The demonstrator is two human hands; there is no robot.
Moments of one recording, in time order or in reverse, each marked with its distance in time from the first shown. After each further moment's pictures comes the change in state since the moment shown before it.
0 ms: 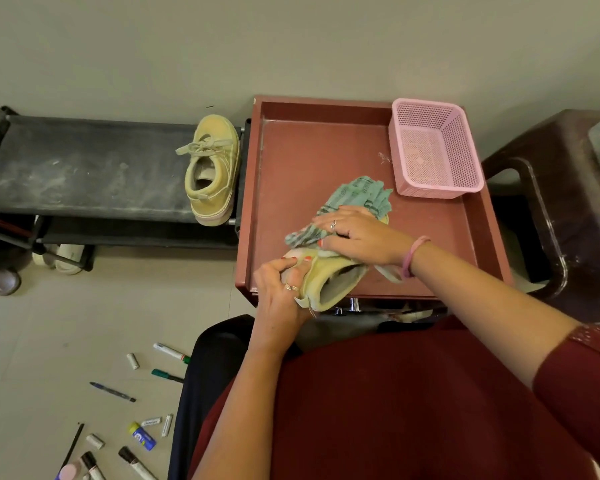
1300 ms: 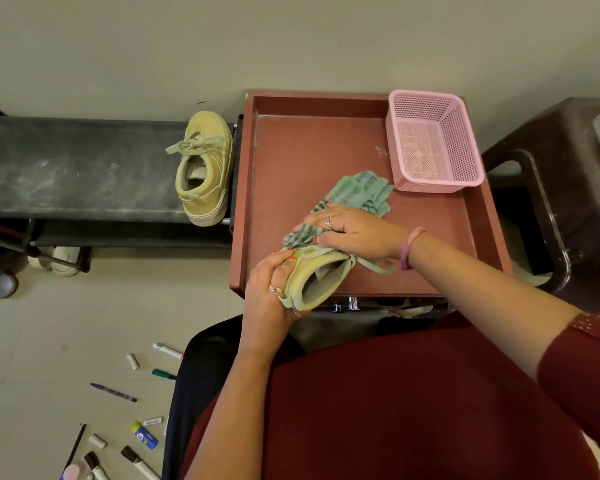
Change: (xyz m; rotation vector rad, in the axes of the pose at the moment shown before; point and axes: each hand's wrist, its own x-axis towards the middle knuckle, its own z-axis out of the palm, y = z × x) left_hand 0.005 -0.011 -0.007 -0.073 -0.063 0.020; right_hand 0.009 0.020 0.000 0.064 -0.079 -0.012
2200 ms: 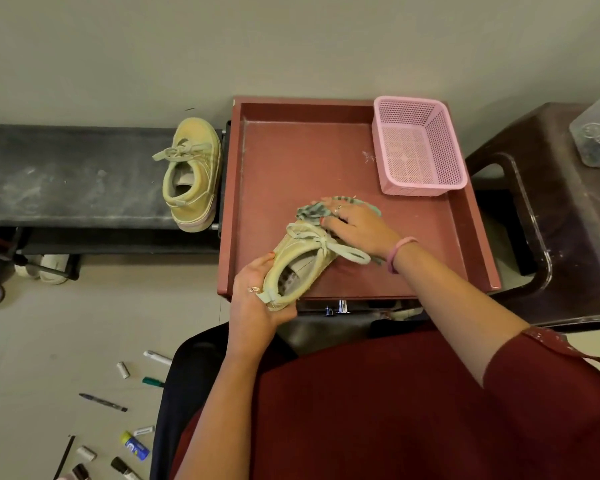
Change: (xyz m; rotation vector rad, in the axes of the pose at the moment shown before) left_hand 0.010 -0.002 0.001 -0.289 -0.114 -0.314; right_hand -0.007 0.019 0.007 0.177 0.342 0.210
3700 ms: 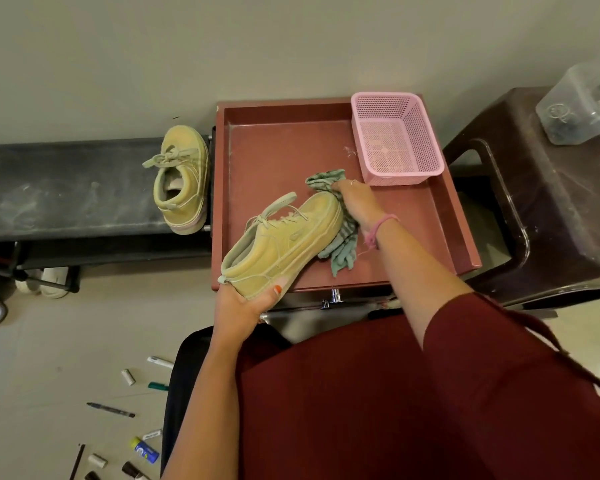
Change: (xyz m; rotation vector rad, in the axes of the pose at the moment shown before) left_hand -0.017 0.017 -0.017 -0.331 -0.007 -0.337; right_hand 0.021 0.017 -0.003 0.555 0.359 0.567
